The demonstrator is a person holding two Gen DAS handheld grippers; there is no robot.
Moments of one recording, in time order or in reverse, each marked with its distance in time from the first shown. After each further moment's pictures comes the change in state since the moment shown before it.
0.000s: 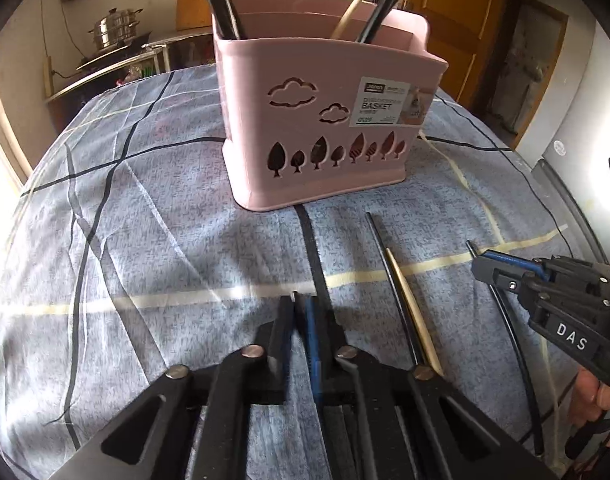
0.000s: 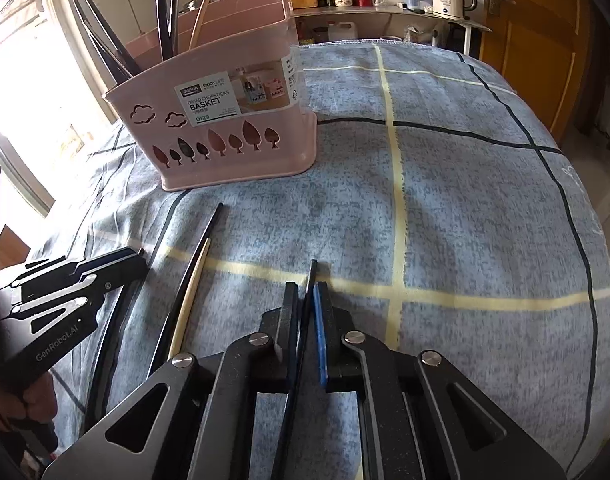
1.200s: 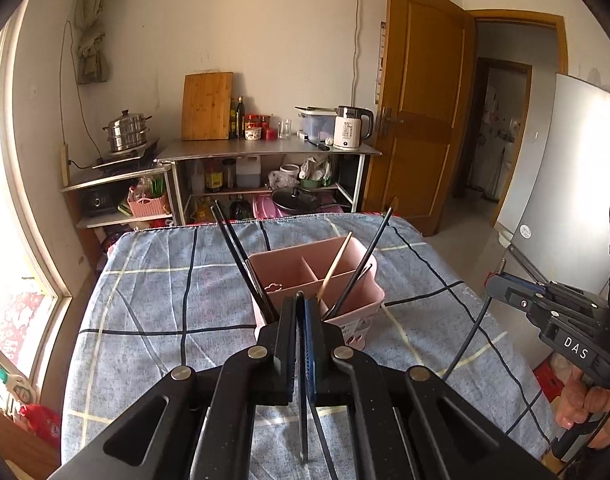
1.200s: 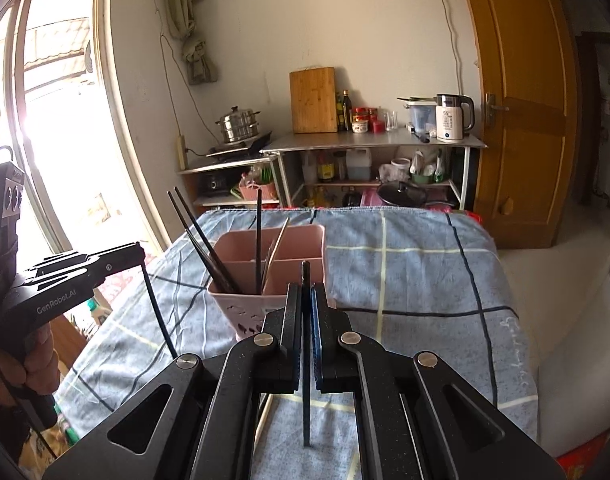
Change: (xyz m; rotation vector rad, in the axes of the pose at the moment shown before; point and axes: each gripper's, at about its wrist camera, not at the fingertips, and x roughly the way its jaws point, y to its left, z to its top) left arm -0.176 0.003 0.089 0.044 -0.368 -0.021; right arm -0.160 0.019 0.068 -0.050 -0.414 0.051
